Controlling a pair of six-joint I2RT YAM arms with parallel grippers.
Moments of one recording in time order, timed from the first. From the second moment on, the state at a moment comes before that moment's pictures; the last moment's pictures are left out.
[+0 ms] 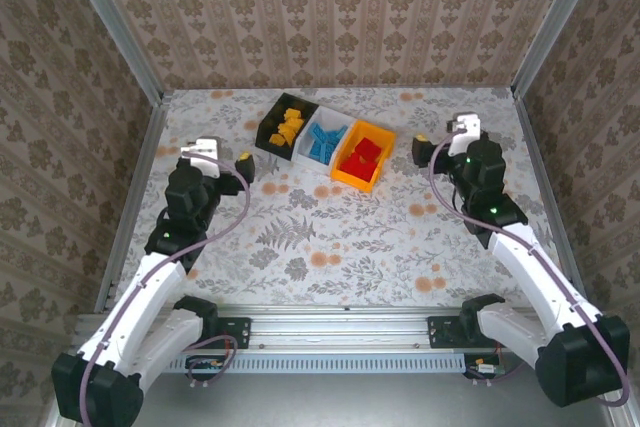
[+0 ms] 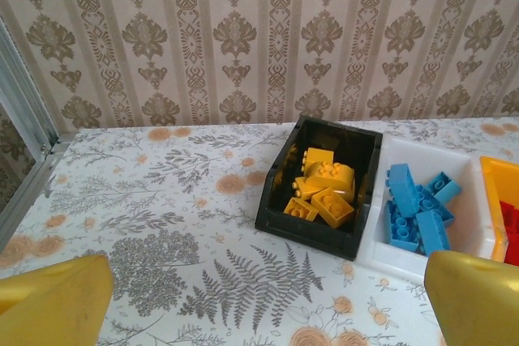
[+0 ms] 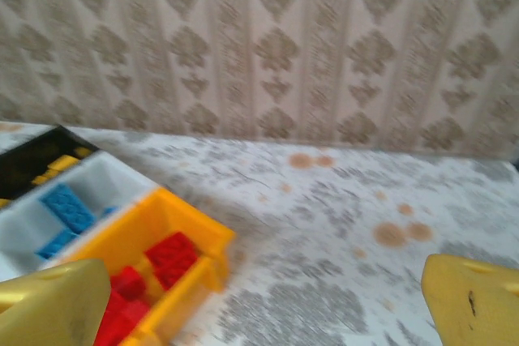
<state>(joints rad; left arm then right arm) -0.35 0.80 0.62 -0.03 -0.16 -0.07 0.16 0.99 0.72 0.04 0.12 0.03</state>
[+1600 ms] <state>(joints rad) -0.05 1.45 0.52 0.38 -0.21 0.01 -0.03 1.46 0.55 0.39 0.02 0.09</state>
